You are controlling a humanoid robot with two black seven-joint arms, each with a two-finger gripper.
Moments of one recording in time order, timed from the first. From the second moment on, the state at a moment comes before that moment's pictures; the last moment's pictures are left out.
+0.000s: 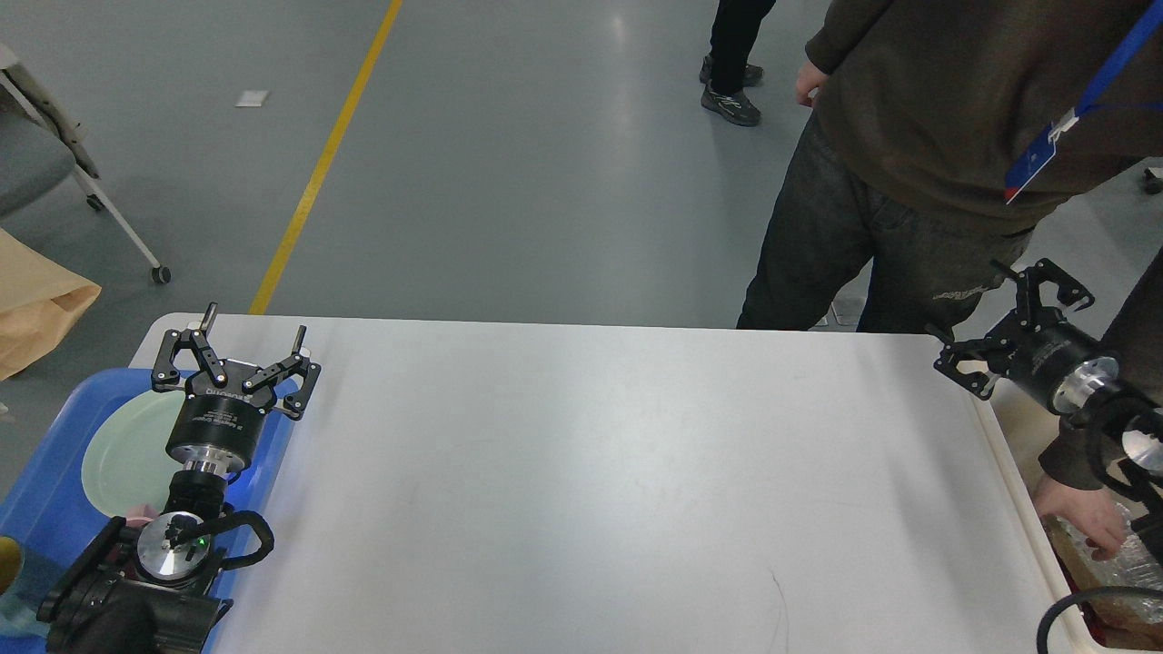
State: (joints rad) left arm -0.39 0.10 -1.55 -0.56 0.12 -0.69 -0.08; right arm 0.51 -0.45 1.16 0.57 0.02 0.49 -0.21
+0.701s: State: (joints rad) left arm -0.39 0.10 -1.55 -0.56 0.12 -0.69 -0.08; right arm 0.27 -0.26 1.32 0.79 -0.32 0.34 0.32
